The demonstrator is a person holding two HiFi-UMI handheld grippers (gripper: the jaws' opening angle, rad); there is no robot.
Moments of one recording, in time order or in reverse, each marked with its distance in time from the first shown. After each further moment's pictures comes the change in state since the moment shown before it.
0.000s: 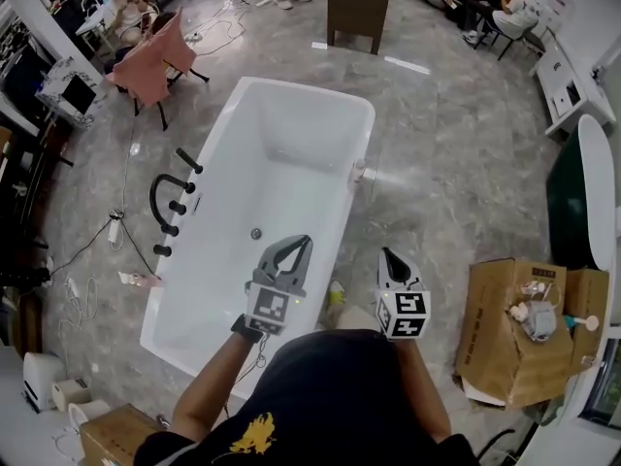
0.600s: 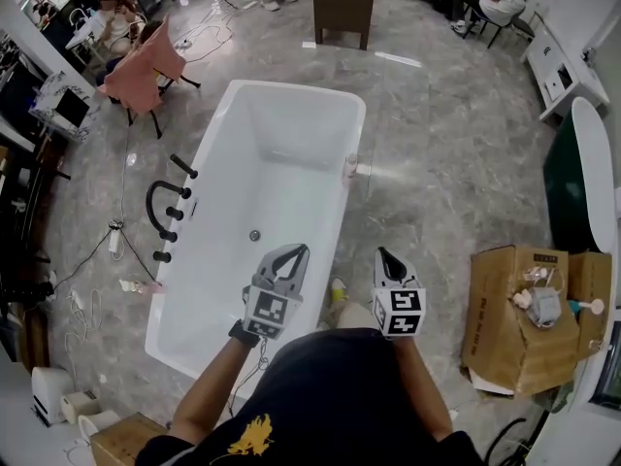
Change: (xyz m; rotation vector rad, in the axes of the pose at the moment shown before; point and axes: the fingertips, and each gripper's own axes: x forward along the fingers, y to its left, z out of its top) left arm -0.006 -0.025 -0.026 0.026 0.115 -0.078; right arm -0.010 -0.002 -0.018 0.026 0.025 -0.026
